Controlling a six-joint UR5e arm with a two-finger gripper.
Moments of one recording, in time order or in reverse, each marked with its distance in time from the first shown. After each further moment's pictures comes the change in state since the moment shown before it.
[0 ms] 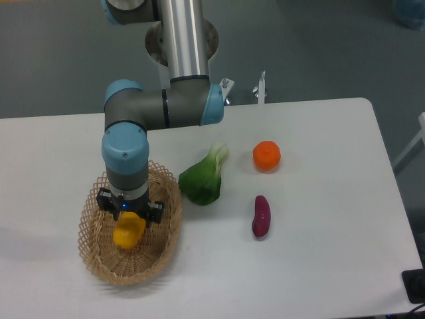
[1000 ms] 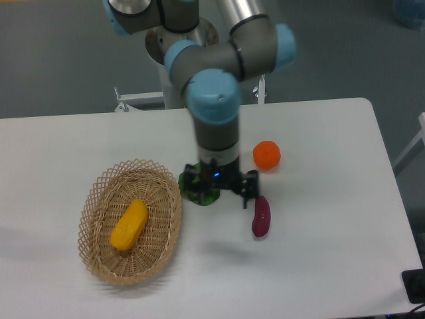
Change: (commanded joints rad) arm 0.388 0.158 0.078 -0.120 0.094 0.438
